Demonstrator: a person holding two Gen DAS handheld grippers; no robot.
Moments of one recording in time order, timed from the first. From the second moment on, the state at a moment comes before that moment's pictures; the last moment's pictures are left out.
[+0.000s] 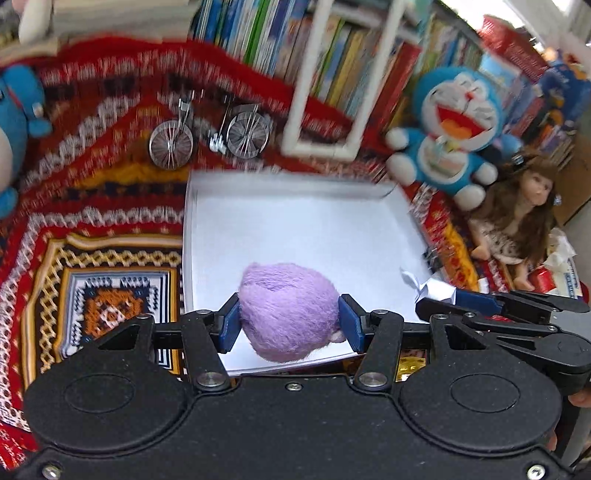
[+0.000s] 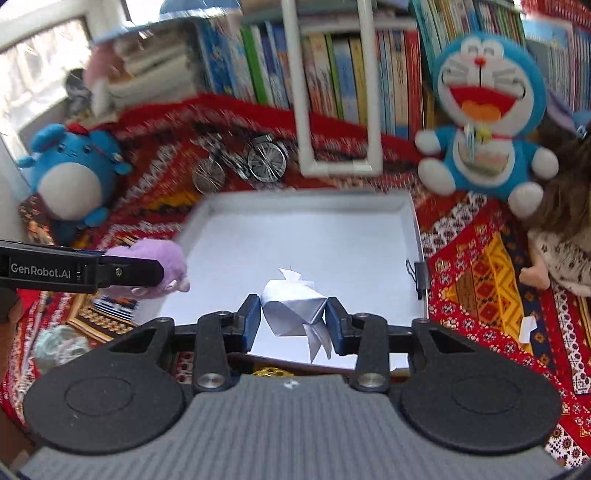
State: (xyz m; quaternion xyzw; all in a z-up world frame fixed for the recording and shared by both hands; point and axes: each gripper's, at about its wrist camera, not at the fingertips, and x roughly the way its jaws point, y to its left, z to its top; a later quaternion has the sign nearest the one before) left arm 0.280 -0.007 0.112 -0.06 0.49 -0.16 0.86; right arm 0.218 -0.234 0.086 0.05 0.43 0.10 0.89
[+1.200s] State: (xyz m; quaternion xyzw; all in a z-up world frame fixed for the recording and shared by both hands) left arm 0.384 -0.025 0.037 -0.07 0.54 -0.13 0.83; right arm 0.326 -0.217 0.022 0.03 0.49 0.04 0.87
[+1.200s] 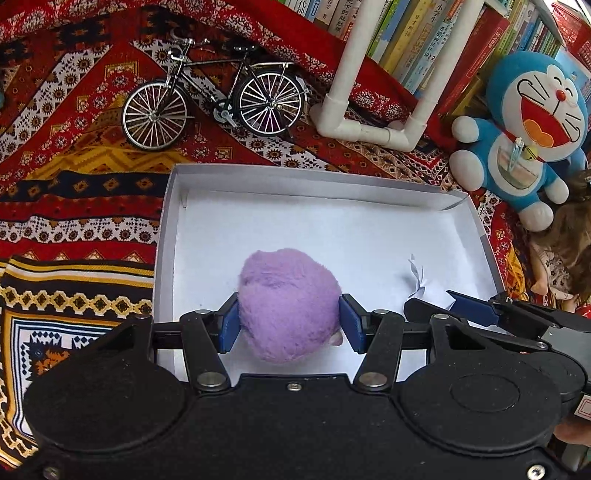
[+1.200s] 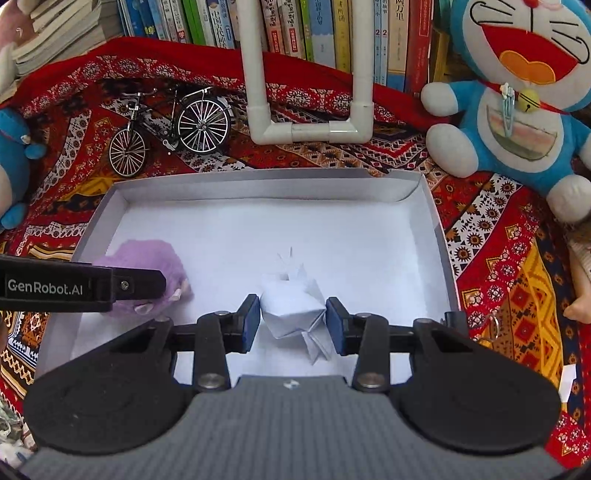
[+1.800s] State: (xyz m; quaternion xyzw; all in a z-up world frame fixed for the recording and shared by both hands) left arm 0.362 -0.022 0.063 -0.08 0.51 -0.15 0.84; right arm 0.307 -0.218 0.042 0.03 0.48 0.06 0.88
